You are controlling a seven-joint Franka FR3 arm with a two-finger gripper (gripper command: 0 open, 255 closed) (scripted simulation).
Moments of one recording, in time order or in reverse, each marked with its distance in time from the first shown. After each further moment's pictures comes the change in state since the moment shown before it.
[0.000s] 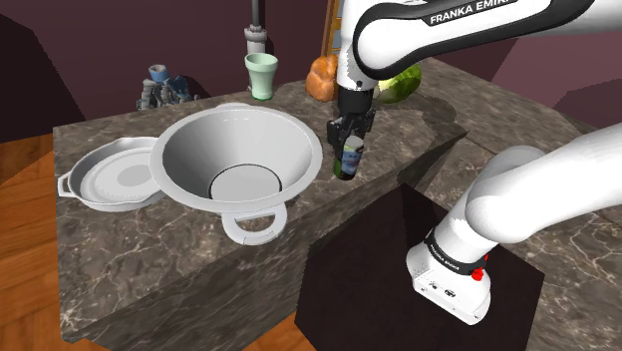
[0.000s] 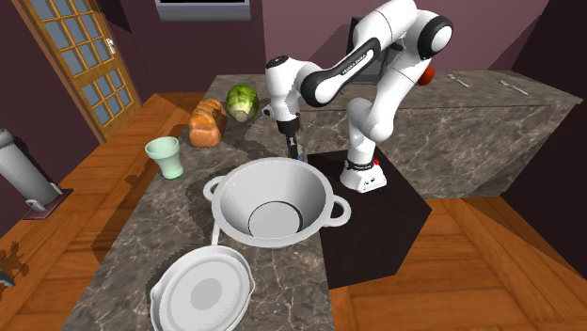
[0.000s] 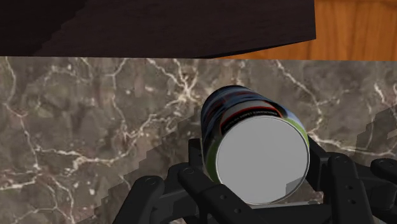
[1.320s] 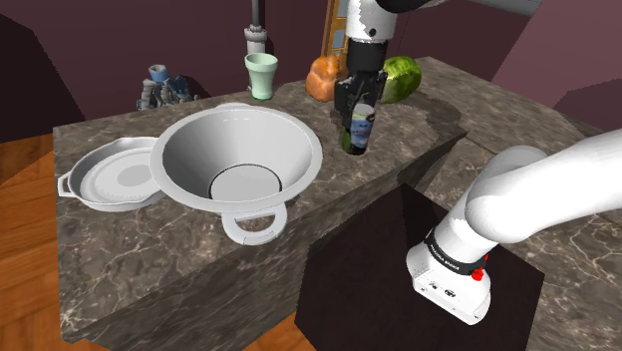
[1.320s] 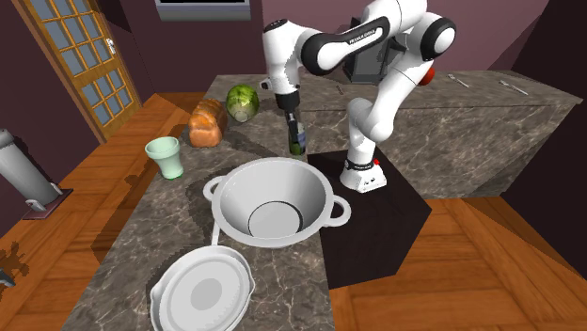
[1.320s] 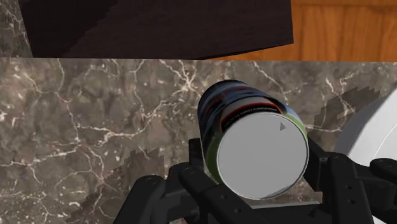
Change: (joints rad) arm -0.005 -0.053 -0.021 0.194 -0.016 -0.246 0.006
